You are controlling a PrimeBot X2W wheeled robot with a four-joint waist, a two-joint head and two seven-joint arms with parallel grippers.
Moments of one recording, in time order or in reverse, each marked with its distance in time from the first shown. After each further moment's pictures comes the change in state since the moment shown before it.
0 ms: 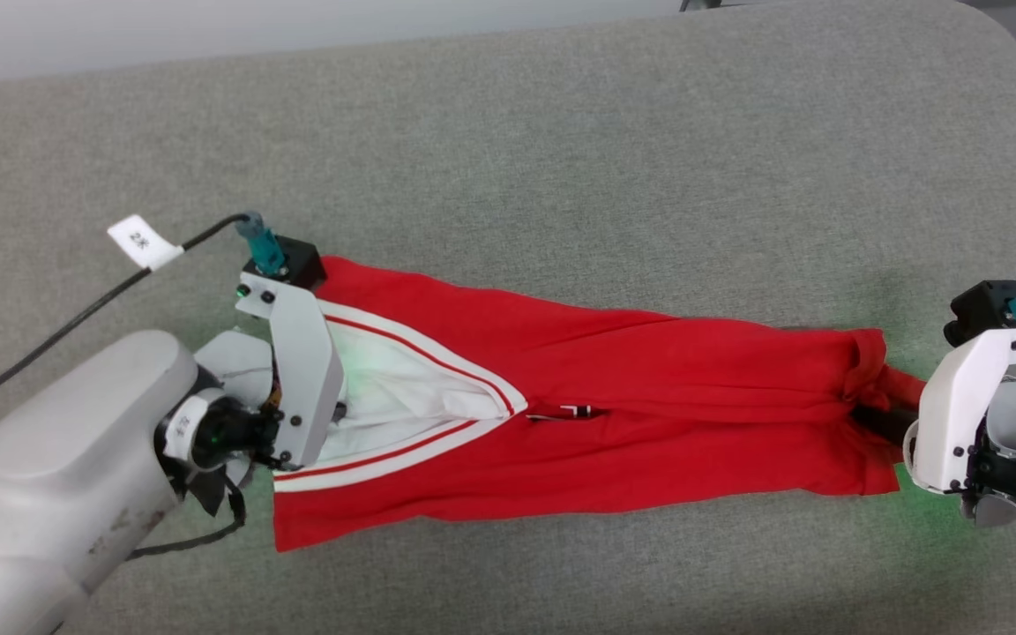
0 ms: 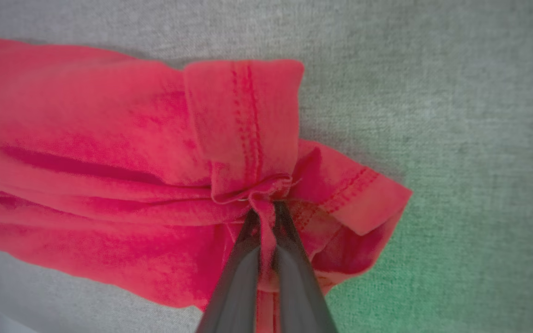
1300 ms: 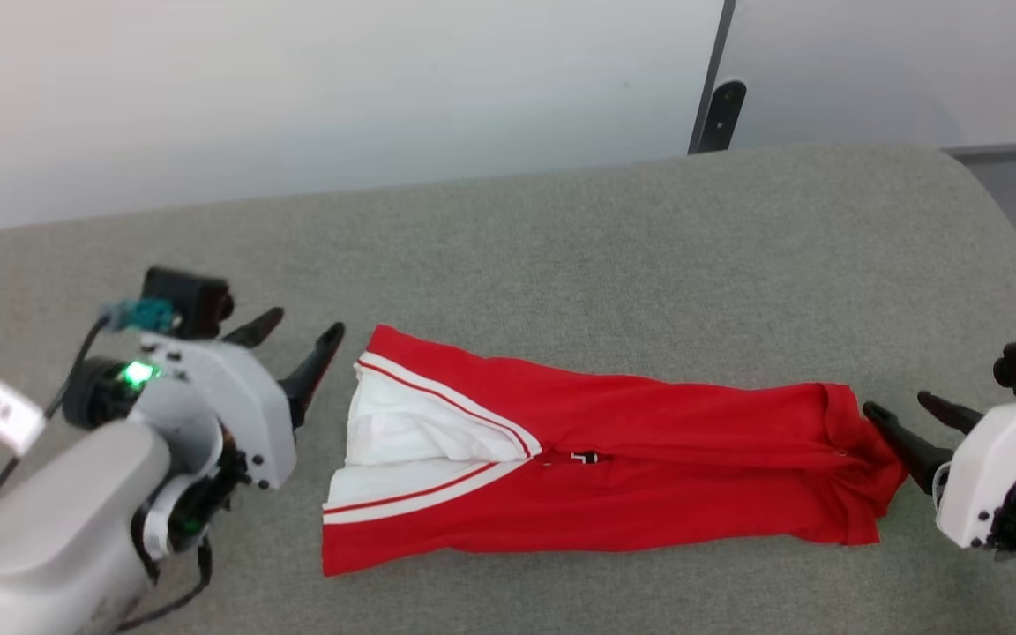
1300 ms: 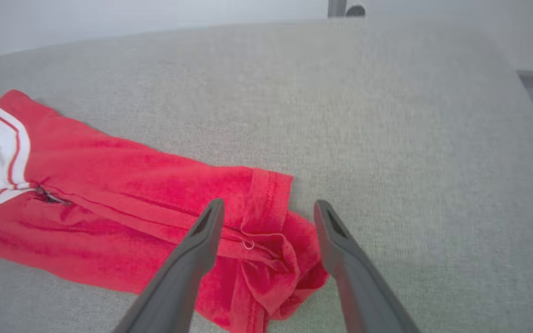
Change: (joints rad) left arm 0.212 0.034 0.139 -0.028 0.132 -0.025 -0.757; right arm 0.159 -0.046 -0.056 -0.094 -0.176 0.000 -0.361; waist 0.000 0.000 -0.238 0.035
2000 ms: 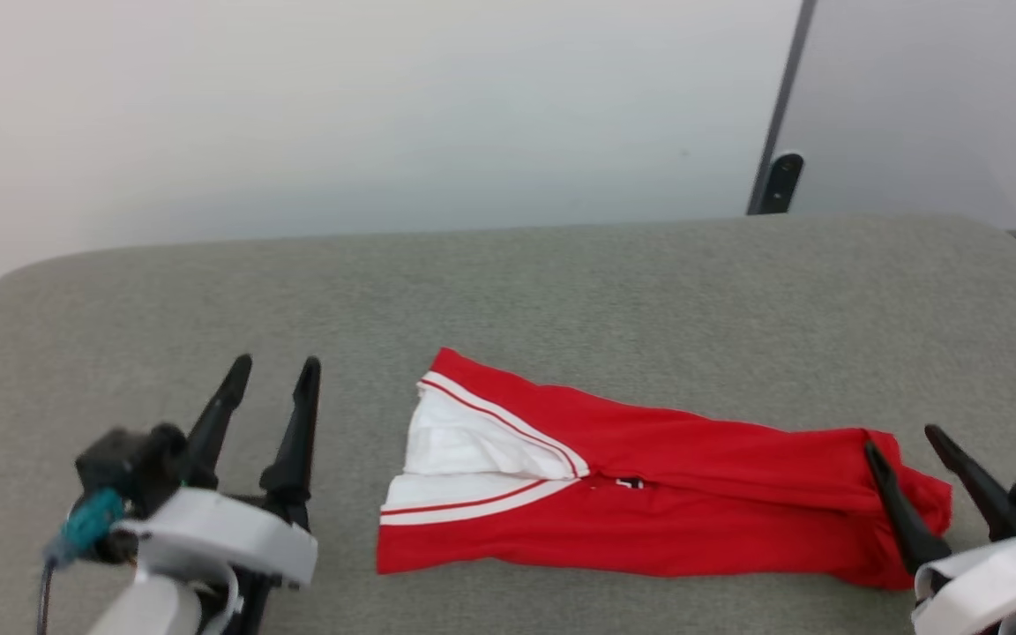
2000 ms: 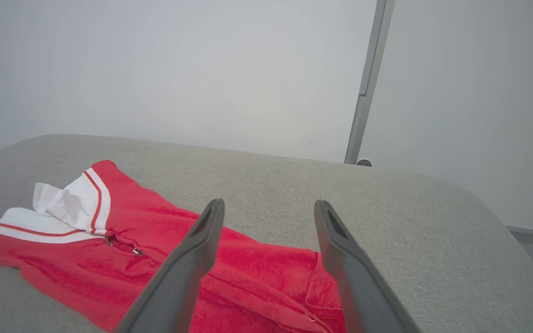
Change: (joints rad) left arm 0.513 -0.208 0.513 -0.244 0.336 0.055 -0.304; right arm 0.307 0.122 -0.198 -0.146 -0.366 0.000 -0.510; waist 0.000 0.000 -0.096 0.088
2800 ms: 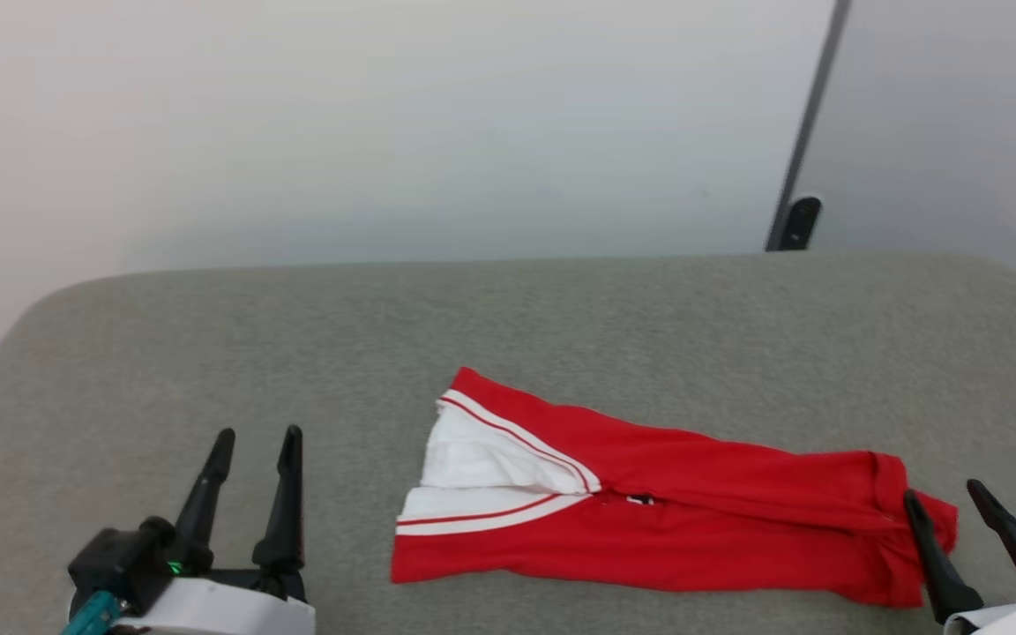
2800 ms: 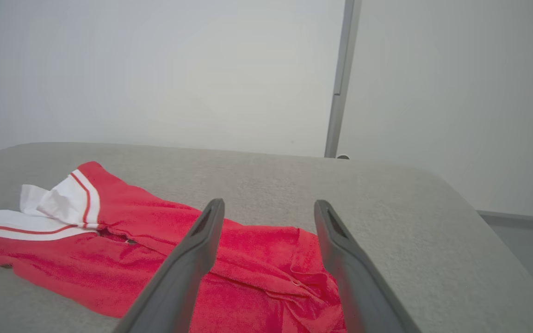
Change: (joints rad) left arm 0.228 -0.347 0.407 0.029 0.354 -0.270 -0.001; right arm 0.158 0.083 -0.172 -0.050 -0.102 0.000 0.011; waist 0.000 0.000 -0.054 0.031
